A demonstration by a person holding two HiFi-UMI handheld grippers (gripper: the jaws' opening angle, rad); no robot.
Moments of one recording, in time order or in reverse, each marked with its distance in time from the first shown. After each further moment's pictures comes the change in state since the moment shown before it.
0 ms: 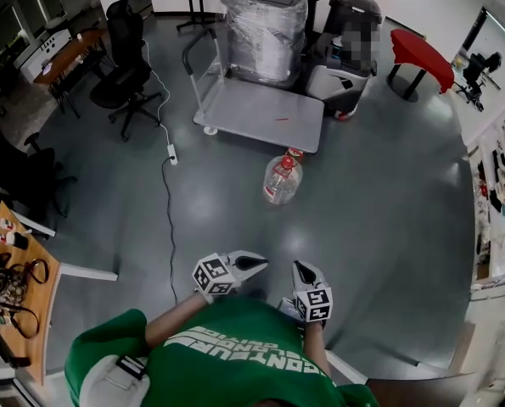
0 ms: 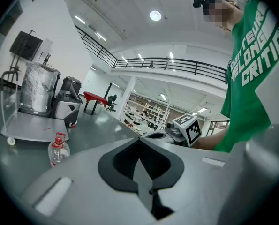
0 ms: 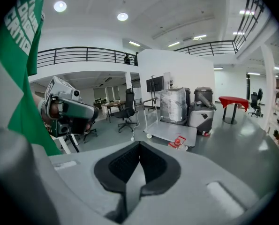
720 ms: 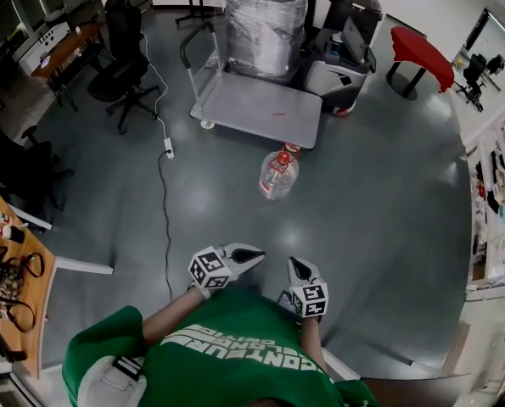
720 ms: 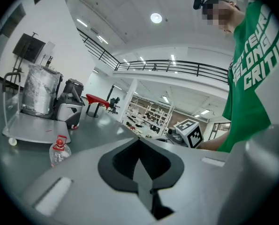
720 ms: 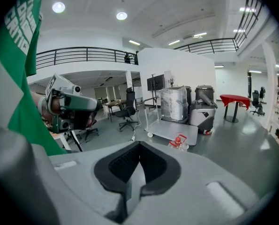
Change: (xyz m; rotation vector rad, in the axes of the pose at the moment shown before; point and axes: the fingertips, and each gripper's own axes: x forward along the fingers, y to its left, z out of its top) left arm 0.012 0.003 0.016 -0.004 -0.036 0.024; right arm -0.001 -0.012 -0.005 0.003 0.017 0.015
